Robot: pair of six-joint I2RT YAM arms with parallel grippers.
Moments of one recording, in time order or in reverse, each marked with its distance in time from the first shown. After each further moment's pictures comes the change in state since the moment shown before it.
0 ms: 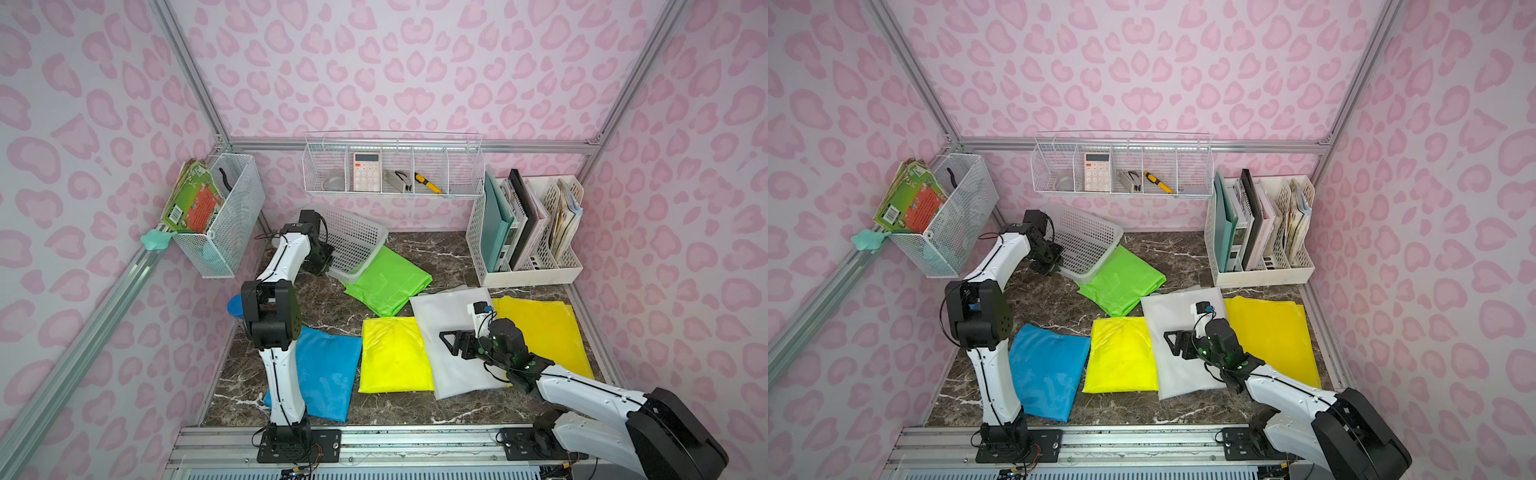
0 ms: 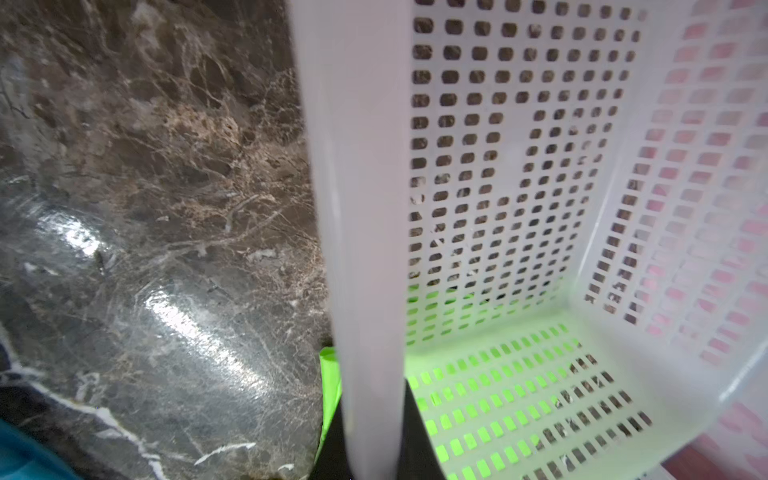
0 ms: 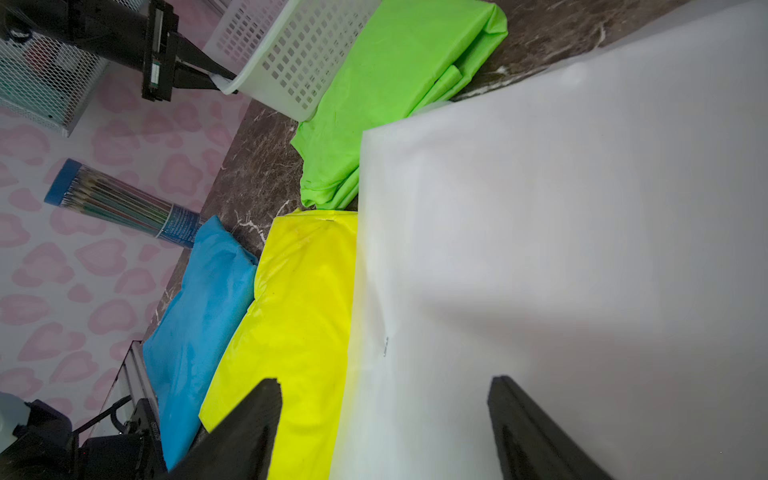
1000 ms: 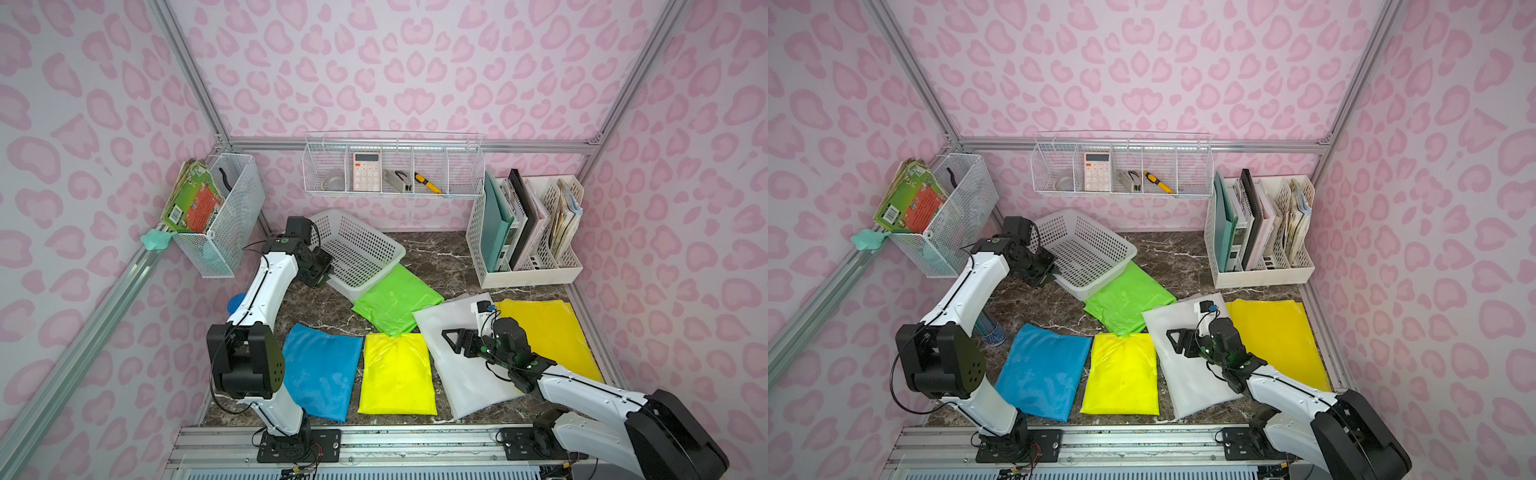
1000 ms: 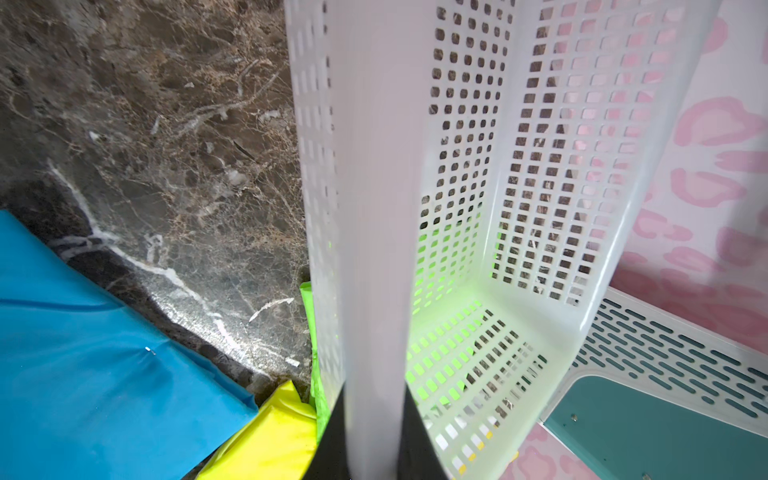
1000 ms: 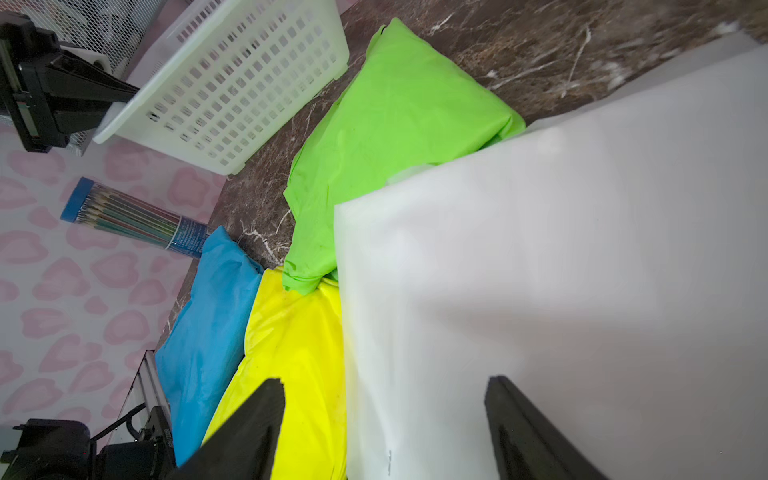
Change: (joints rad) left arm -0.019 -0.447 -0.357 0.049 0.157 0.103; right arm -0.035 -0.009 -0.011 0.017 -0.036 0.025
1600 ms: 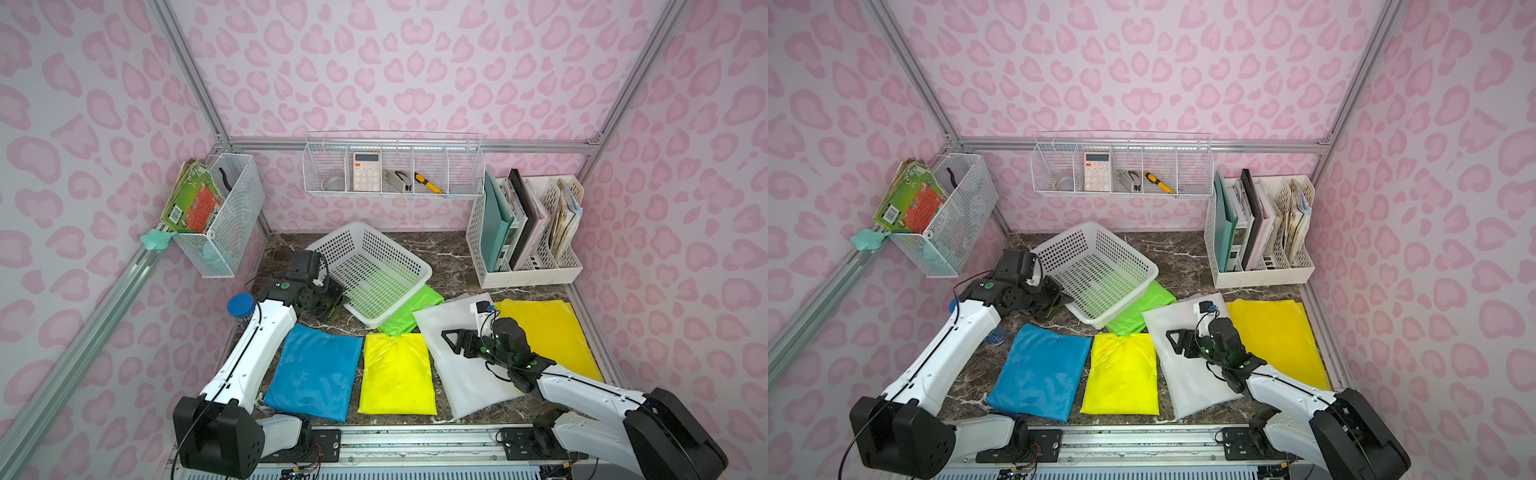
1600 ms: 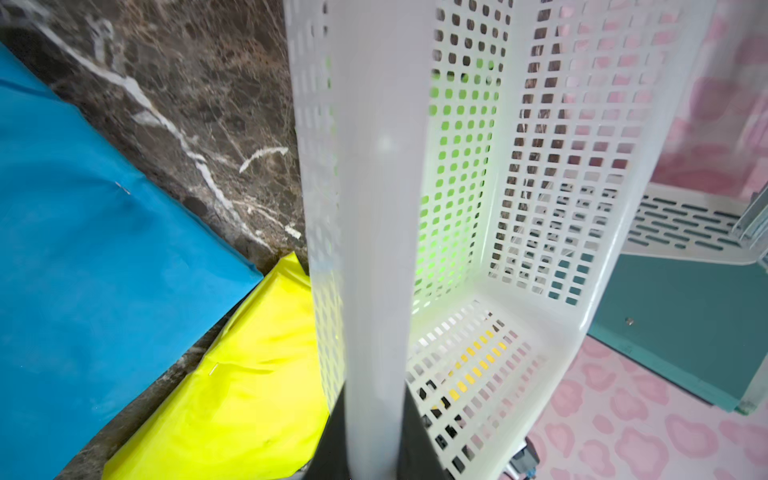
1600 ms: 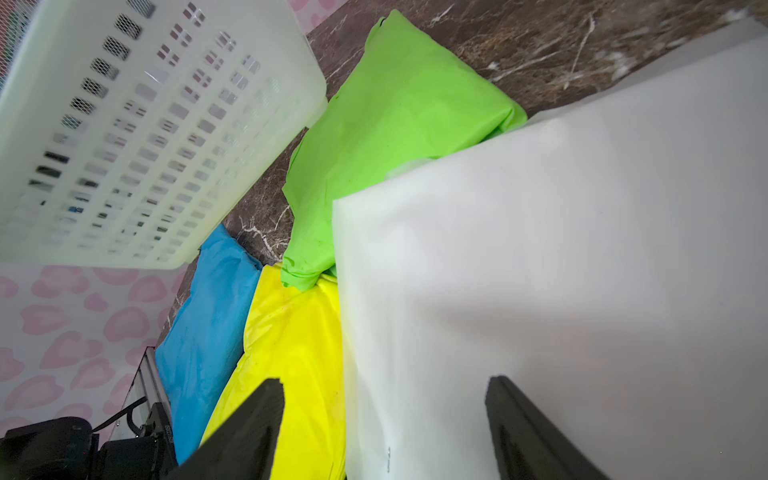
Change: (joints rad) left arm -0.185 -0.429 -0.421 0.087 0.081 -0.132; right arm -0.001 0.009 0.000 0.000 -0.006 0.000
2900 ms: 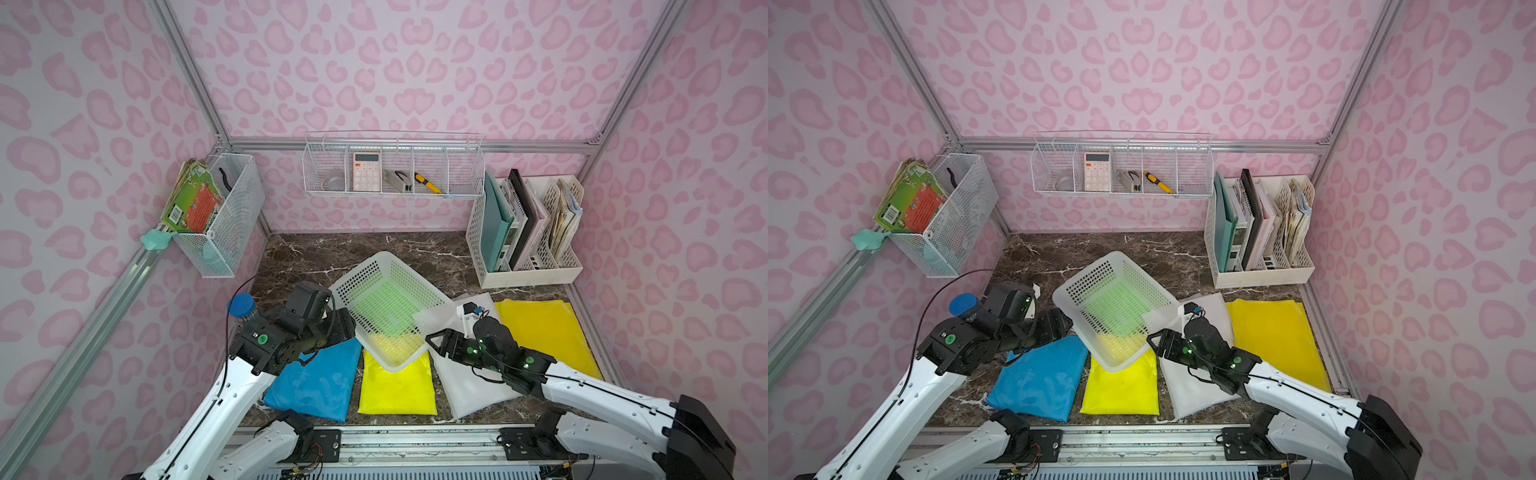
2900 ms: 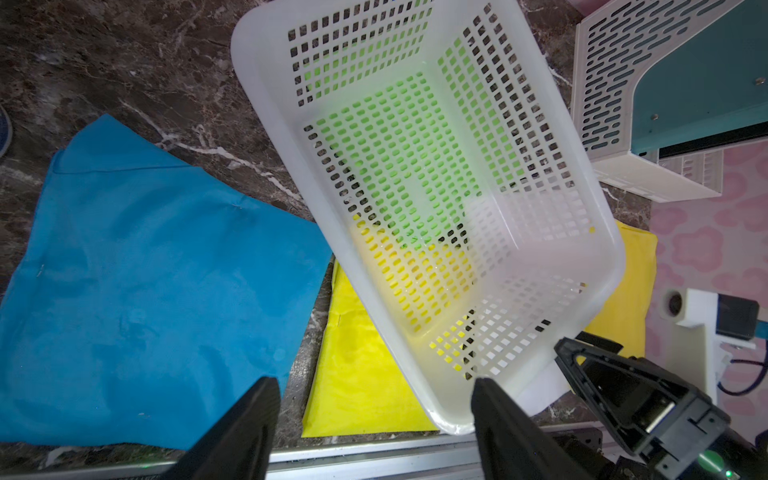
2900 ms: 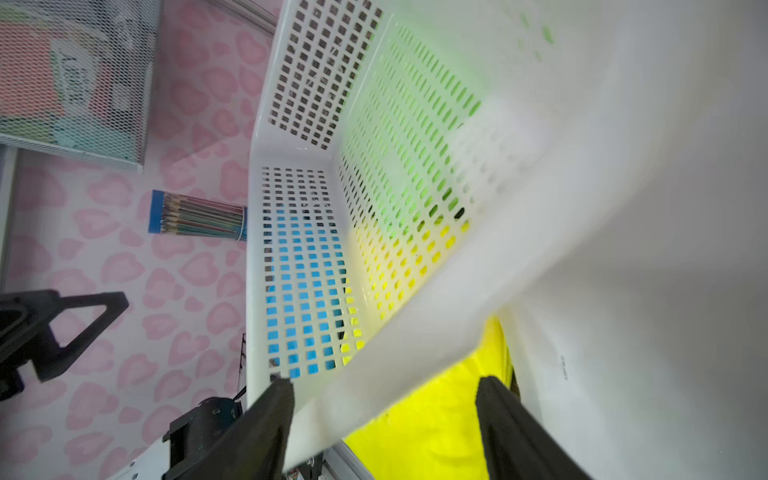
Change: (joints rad) left arm -0.292 -0.312 0.018 -0.278 -0.344 0.356; right arm 0.287 -0.021 0.274 -0.380 0.141 0.389
